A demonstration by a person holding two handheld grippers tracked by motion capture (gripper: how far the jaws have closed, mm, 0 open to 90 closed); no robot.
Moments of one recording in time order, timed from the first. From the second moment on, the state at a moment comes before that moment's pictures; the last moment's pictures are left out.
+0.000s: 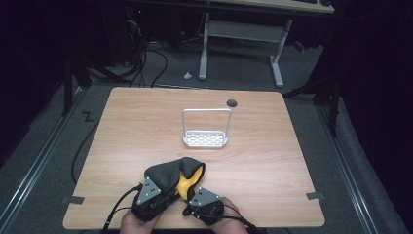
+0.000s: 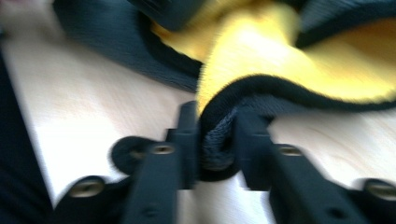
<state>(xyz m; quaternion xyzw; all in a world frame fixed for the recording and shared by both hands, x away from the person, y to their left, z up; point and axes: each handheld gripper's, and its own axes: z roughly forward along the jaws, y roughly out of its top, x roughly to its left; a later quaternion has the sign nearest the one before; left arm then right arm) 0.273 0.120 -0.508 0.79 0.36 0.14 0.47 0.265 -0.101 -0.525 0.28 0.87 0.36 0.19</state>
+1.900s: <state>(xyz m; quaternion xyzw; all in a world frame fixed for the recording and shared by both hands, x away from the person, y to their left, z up) 0.262 0.121 -0.500 0.79 0.36 0.13 0.49 0.297 -0.199 -0.494 0.40 0.78 0.38 0.29</state>
